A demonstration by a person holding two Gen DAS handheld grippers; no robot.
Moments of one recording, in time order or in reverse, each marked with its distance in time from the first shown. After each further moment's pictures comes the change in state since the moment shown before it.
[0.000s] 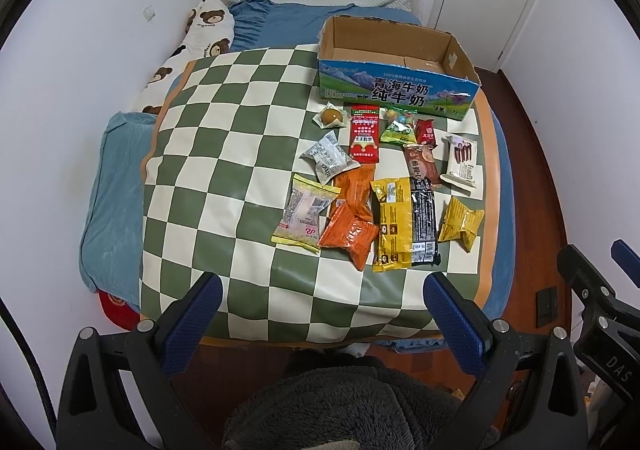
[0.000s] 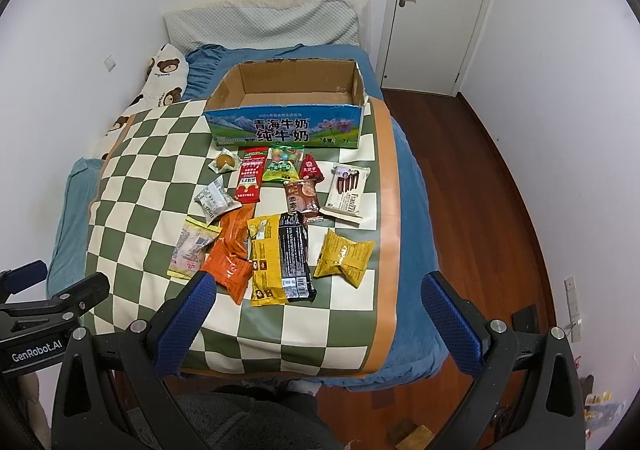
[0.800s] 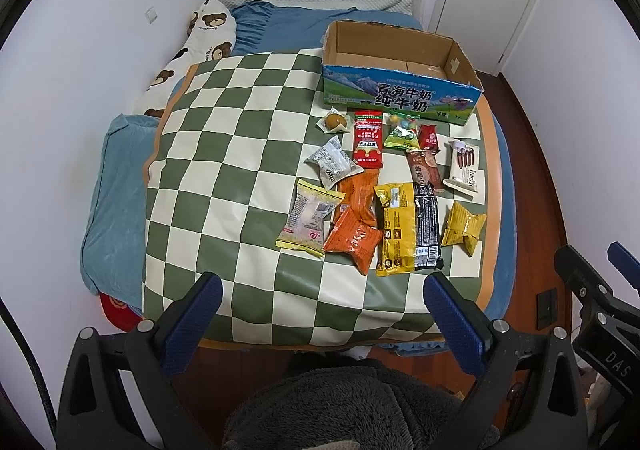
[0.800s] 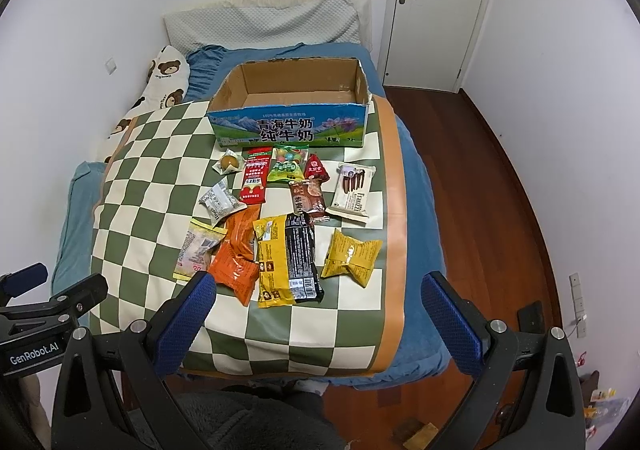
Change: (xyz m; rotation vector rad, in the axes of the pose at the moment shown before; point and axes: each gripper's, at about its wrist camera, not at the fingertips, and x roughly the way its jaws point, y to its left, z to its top) left arm -0.008 0.009 0.005 -0.007 -0.011 0.001; right arm -0.004 0.007 0.002 0.014 0.003 0.013
